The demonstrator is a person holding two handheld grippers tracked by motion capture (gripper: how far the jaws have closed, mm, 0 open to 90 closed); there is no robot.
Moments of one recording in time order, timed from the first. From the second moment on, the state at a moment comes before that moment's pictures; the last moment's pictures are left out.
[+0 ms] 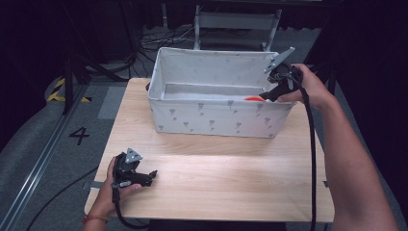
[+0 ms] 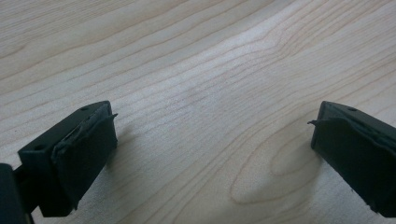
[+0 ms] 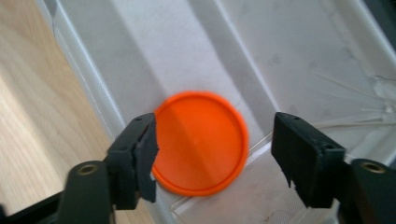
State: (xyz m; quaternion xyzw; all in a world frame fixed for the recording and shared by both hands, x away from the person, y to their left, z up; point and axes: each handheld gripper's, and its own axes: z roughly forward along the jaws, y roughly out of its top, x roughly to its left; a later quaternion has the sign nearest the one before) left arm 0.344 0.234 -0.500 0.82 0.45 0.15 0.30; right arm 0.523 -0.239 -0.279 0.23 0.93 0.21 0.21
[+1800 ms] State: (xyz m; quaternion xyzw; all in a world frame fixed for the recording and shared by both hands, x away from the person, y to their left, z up) left arm 0.346 0.232 -0.500 0.82 0.45 0.15 0.30; right arm 0.360 -0.317 -0.349 0.28 0.86 0.30 0.30
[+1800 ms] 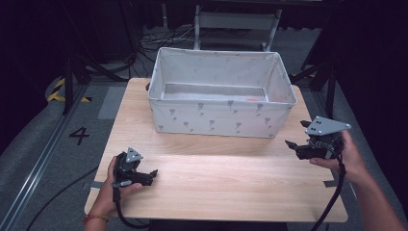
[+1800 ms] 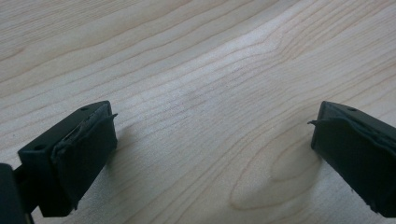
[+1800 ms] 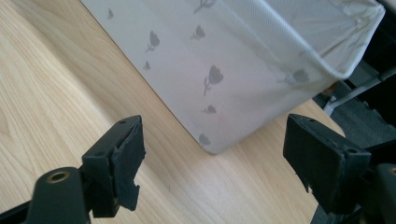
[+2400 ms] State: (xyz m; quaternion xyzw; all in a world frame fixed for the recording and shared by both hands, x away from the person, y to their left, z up) left arm 0.346 0.232 -0.500 0.82 0.45 0.15 0.30; right arm 0.351 -0.335 -0.409 0.31 0.86 0.29 0.27
